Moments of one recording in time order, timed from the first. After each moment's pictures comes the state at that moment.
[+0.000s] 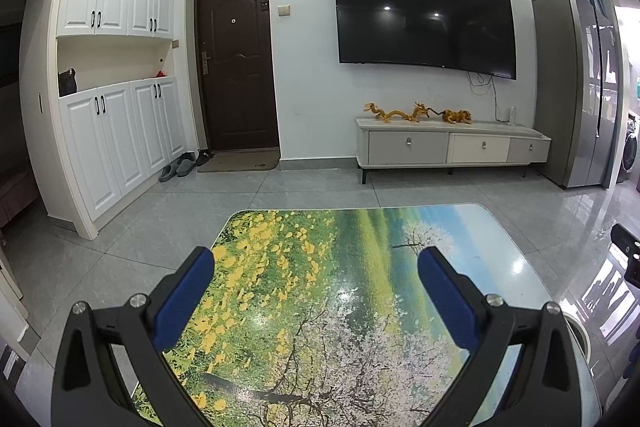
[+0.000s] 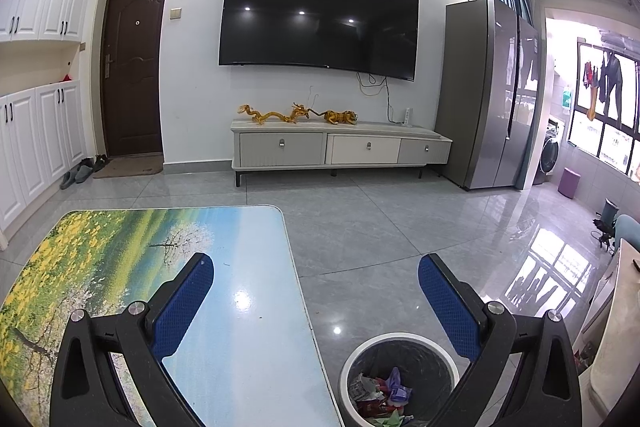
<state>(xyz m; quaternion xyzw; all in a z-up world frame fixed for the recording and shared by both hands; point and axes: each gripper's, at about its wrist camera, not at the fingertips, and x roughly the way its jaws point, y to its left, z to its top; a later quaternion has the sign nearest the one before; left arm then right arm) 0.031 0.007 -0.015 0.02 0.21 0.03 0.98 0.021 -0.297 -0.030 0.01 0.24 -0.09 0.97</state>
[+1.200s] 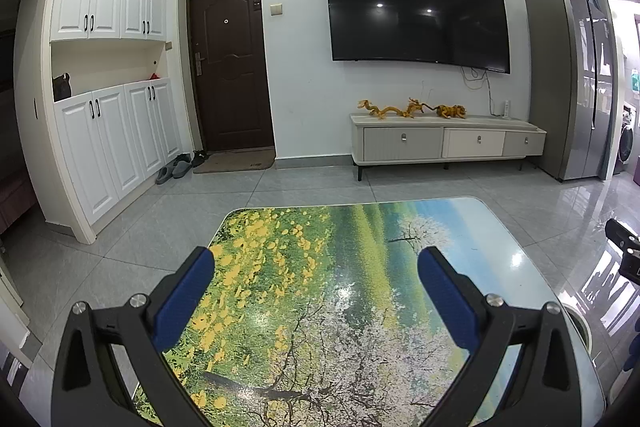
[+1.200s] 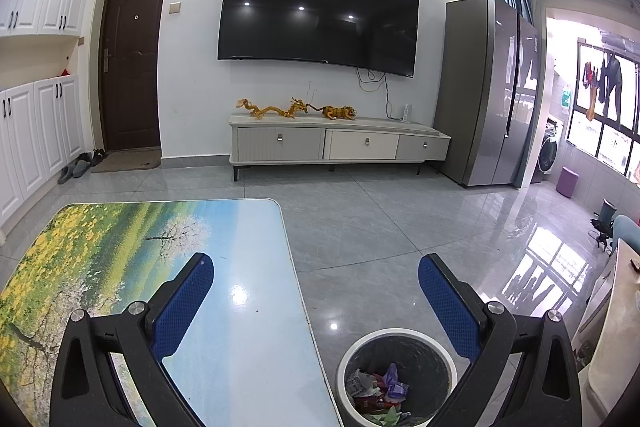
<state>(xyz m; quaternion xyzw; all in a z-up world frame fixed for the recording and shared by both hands) 0.031 0.005 -0.021 0.03 0.21 0.02 0.98 0.023 -0.300 -0.036 0.01 0.25 -0.09 0.96</state>
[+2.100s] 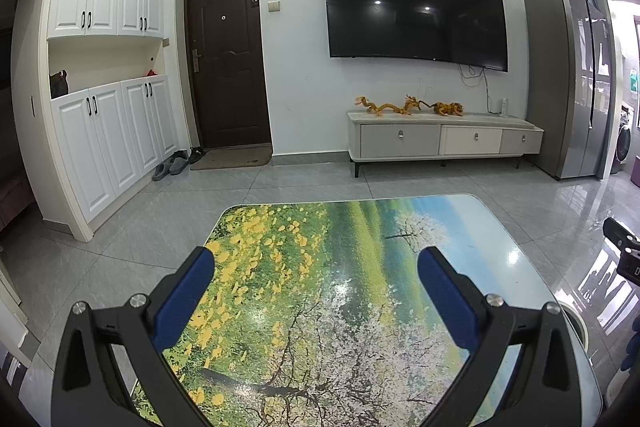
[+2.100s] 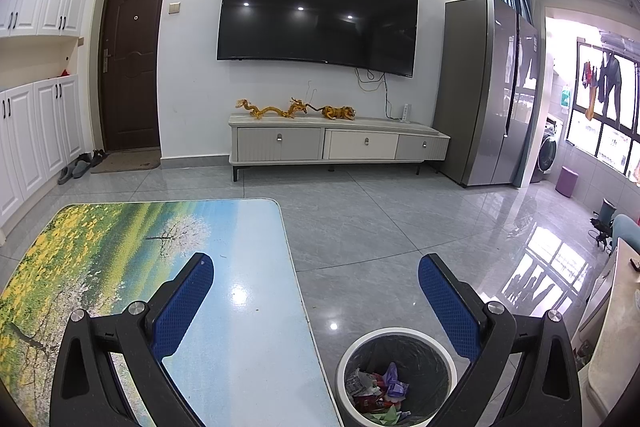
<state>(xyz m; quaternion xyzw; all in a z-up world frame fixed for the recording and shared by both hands) 0.034 0.004 -0.020 0.03 0.22 0.02 0.98 0.023 -0.302 -0.036 0.01 0.25 -0.09 0.96</state>
